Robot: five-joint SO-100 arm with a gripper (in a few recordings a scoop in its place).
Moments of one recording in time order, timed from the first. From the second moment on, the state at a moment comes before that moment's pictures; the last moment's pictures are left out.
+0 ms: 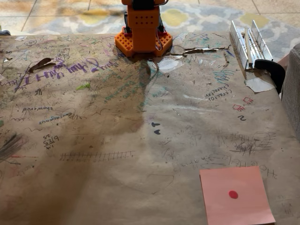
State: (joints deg) arm -2.4 194.6 94.1 4.7 -67.1
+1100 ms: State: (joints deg) arm -5.4 195.8 82.8 10.3 -63.8
